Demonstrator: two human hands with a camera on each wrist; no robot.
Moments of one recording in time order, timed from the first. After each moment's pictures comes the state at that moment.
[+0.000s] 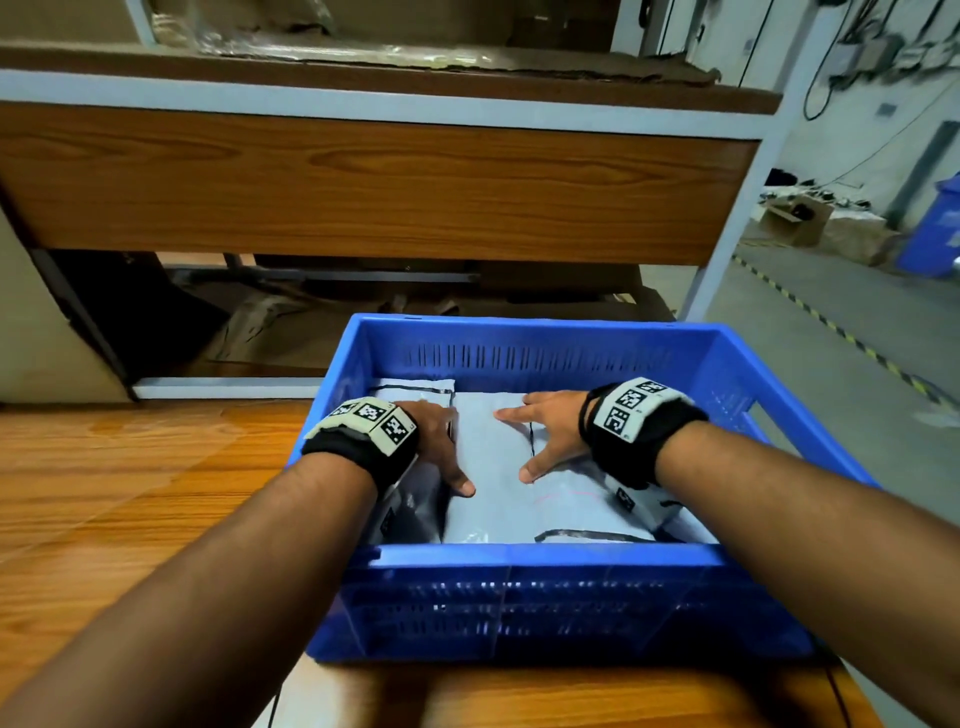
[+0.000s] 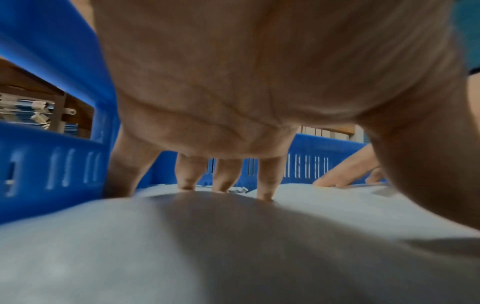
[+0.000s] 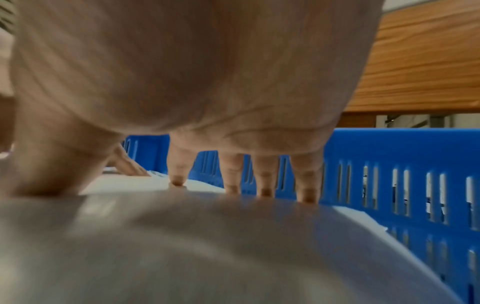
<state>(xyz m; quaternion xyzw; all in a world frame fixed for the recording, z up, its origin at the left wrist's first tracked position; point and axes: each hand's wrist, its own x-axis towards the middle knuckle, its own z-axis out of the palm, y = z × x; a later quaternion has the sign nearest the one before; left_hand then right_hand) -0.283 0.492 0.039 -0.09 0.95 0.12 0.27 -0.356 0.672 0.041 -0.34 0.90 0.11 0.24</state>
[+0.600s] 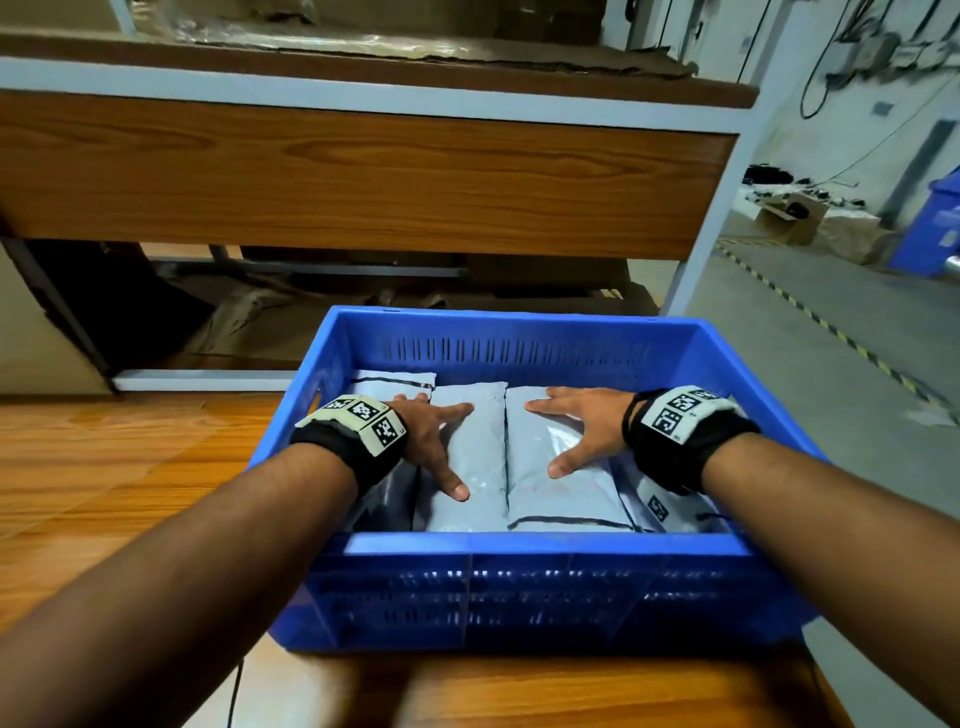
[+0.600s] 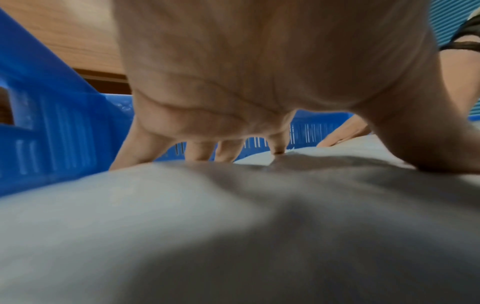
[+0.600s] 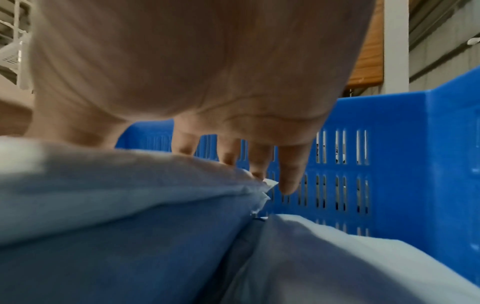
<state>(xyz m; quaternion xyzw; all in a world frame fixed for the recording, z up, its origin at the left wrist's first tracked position) -0.281 0.509 0.033 -0.05 0.96 0.05 0.27 -0.366 0.737 0.038 -0.33 0.91 0.03 0.24</state>
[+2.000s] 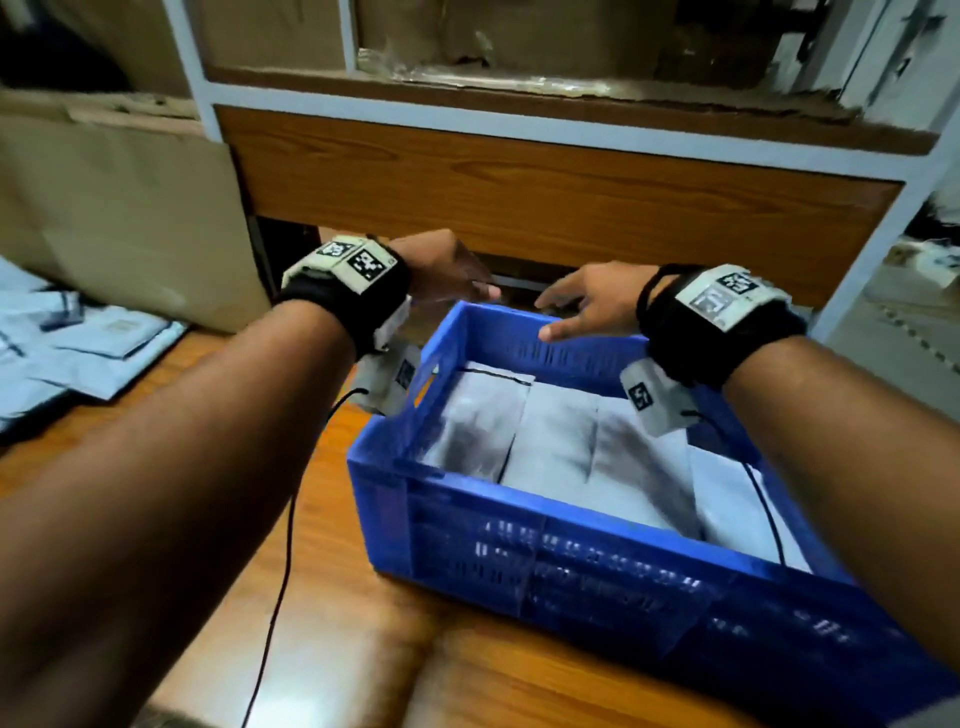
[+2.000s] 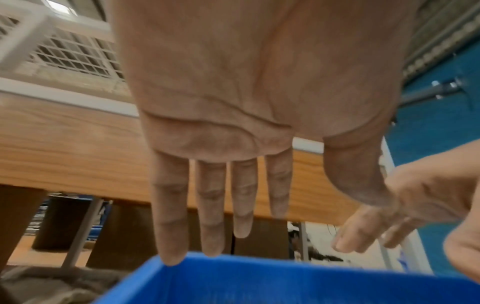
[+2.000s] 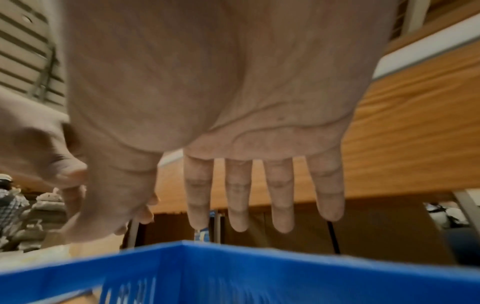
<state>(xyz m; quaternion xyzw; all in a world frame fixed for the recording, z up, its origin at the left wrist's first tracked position) -0.222 0.452 0.173 -0.10 0.98 0.15 -0.04 -0.333 0.632 0.168 -0.47 0.88 0.01 0.07</state>
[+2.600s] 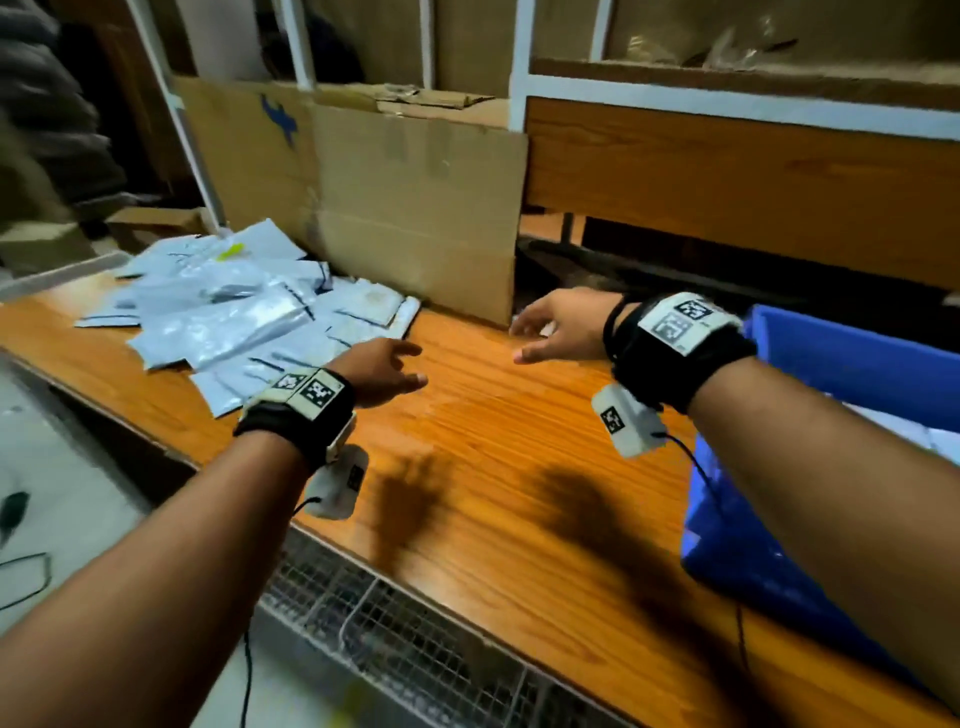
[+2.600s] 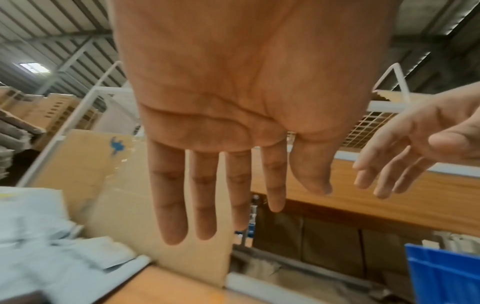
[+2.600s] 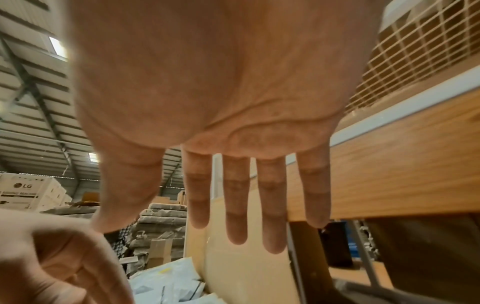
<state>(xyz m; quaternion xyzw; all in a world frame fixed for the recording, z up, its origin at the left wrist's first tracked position) 0.074 0.155 0.044 -0.33 0.91 0.24 -0.02 -0.108 0.321 0.121 -0.58 0.81 0.03 0.09</state>
